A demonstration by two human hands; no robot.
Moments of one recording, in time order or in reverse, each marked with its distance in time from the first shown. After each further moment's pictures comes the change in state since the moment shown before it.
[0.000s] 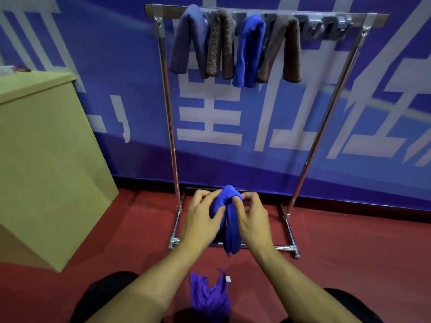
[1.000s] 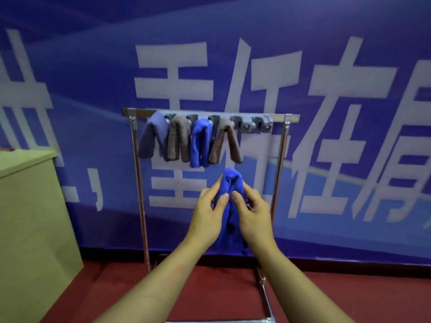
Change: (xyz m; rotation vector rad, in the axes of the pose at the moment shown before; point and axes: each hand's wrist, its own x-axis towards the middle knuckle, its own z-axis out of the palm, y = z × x) left_hand 0.115 0.208 -0.005 -0.527 -0.005 0.106; right_hand 0.080 -0.148 -0.149 0.349 0.079 -0.347
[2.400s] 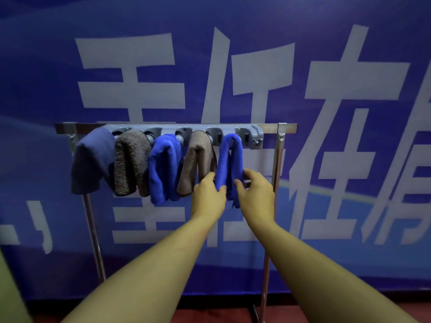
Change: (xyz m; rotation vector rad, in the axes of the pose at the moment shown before) left_hand 0.205 -0.057 0.093 0.431 0.077 -0.062; right_hand 0.213 0.087 -0.031 -0.568 0.210 -0.105
